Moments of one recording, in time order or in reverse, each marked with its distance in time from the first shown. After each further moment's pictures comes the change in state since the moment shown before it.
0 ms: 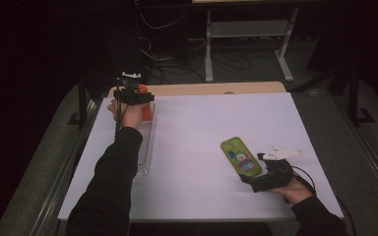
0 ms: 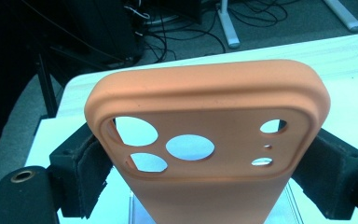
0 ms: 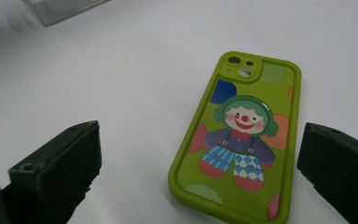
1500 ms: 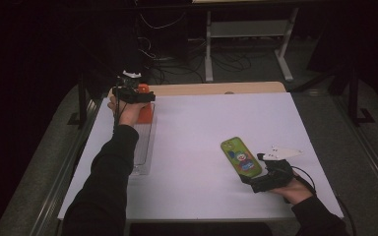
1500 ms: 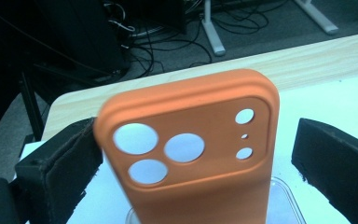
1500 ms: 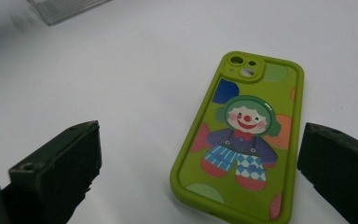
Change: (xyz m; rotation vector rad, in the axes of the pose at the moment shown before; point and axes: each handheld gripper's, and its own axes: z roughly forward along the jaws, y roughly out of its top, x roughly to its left) left arm 0.011 0.003 0.005 -0.063 -0.064 0.056; right arm 0.000 0.000 0.000 0.000 0.006 -0.004
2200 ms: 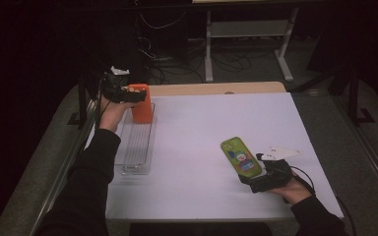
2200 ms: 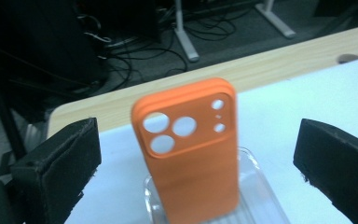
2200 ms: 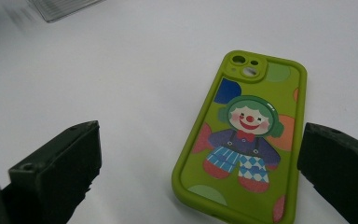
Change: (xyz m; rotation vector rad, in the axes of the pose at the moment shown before) left arm 0.018 0.005 -0.055 -0.022 -0.144 0.042; right arm 0.002 0.001 0.002 0.009 -0.004 -0.004
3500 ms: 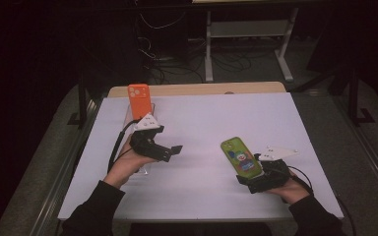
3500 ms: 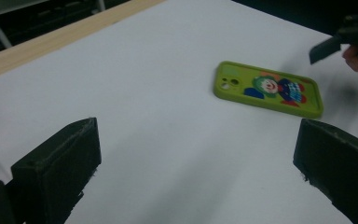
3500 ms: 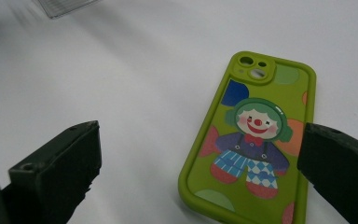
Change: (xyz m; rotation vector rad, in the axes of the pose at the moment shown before) left arm -0.123 -0.087 -0.065 -0.069 -0.570 0.209; right arm 0.004 0.003 0.003 0.014 0.007 -0.014
